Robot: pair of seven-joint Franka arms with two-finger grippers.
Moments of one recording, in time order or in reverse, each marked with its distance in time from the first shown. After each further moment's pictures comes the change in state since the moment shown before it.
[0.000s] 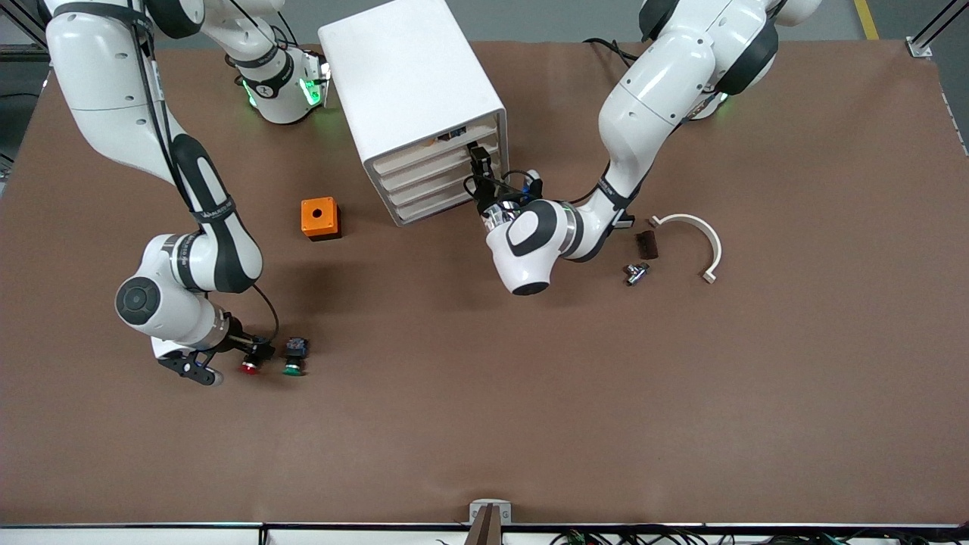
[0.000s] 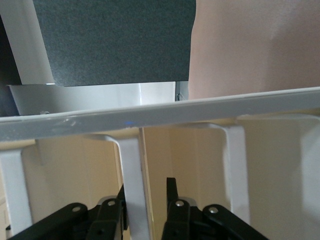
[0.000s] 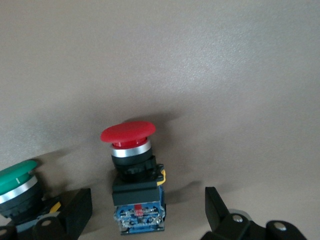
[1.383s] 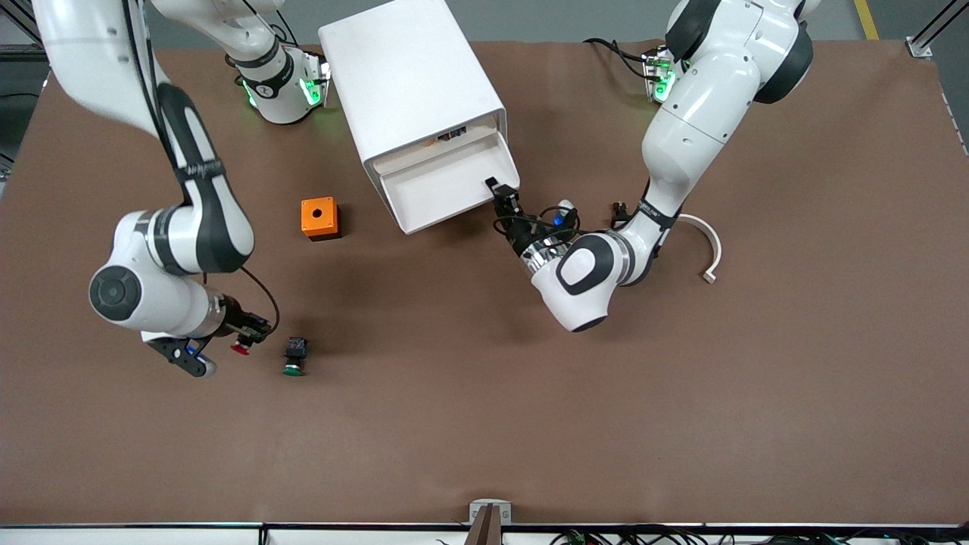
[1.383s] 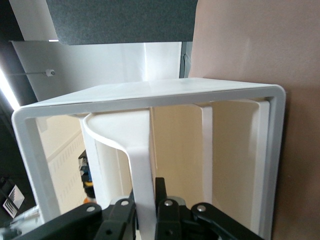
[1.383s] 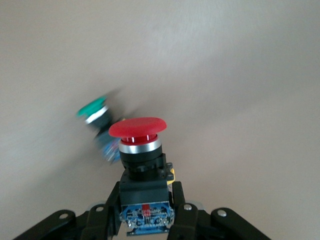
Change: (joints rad) left arm 0.182 0.000 0.008 0.017 -0.050 -0.009 -0.028; right arm 0.107 -0.221 0.009 0.074 0.002 -0.413 0.343
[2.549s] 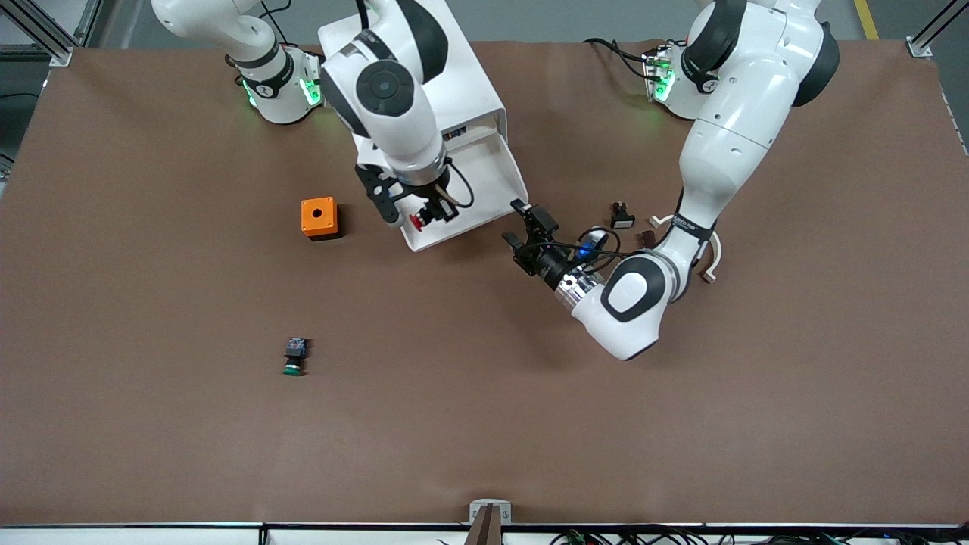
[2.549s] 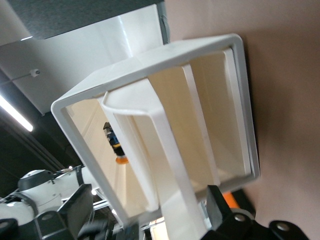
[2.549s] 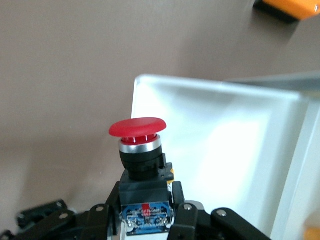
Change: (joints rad) left arm 0.117 -0.002 0.002 0.081 -0.040 0.000 0.256; right arm 0.632 -0.175 0.010 -0.082 0.055 0.040 1.039
